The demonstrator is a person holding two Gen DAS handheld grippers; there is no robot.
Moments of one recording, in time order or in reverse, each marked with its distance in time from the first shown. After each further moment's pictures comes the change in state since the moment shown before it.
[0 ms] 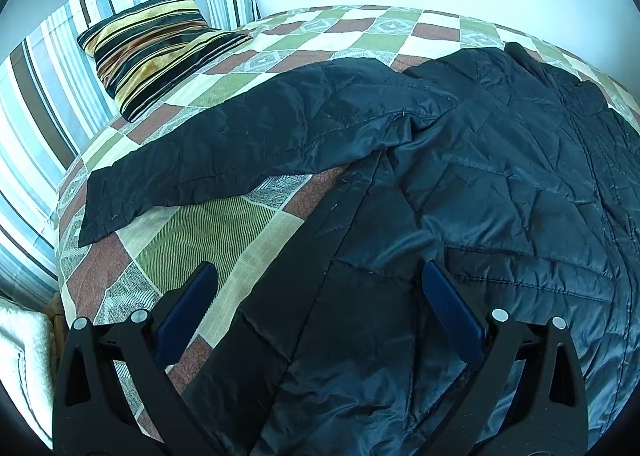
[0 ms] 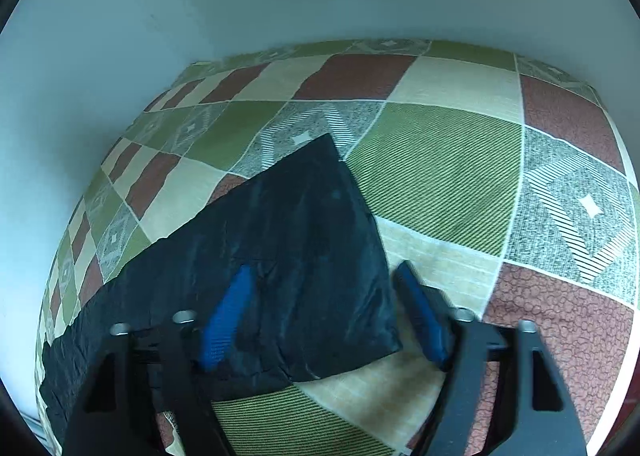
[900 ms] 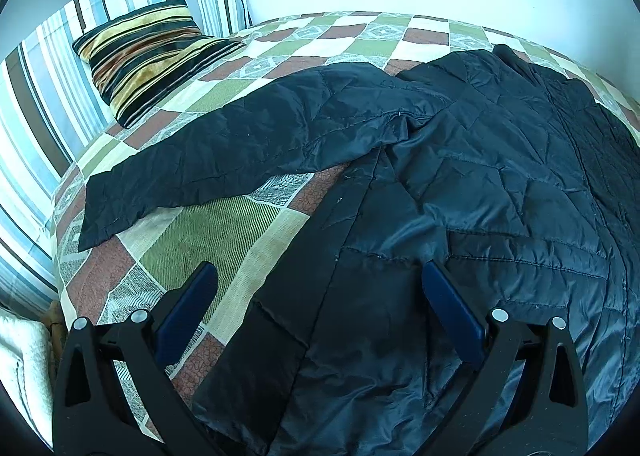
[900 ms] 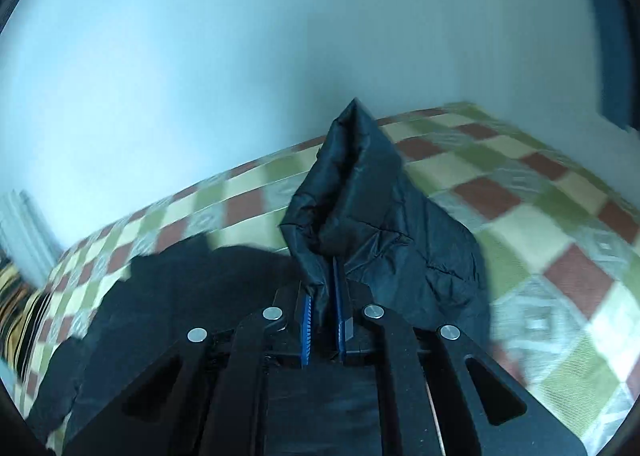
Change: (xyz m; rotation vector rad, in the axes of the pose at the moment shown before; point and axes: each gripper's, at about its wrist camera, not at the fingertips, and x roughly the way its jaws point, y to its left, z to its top) left arm -0.007 0.010 -0.008 0.023 -0.031 -0.040; right arm -0.119 0.291 -0.135 -0.621 -0.111 0.477
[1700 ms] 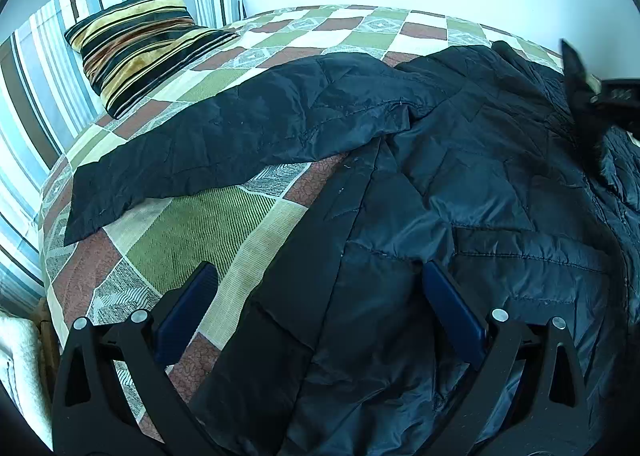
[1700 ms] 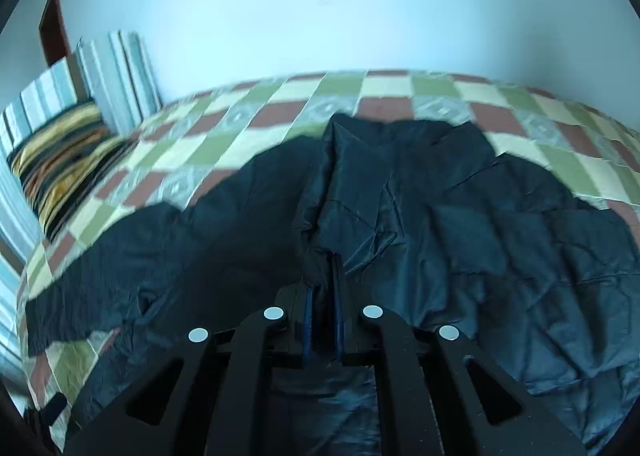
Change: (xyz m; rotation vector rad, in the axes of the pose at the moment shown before) left arm 0.012 0.006 -0.003 -0.014 0.020 -0.041; right arm 0.072 0.245 -0.117 -0.388 0.290 0.330
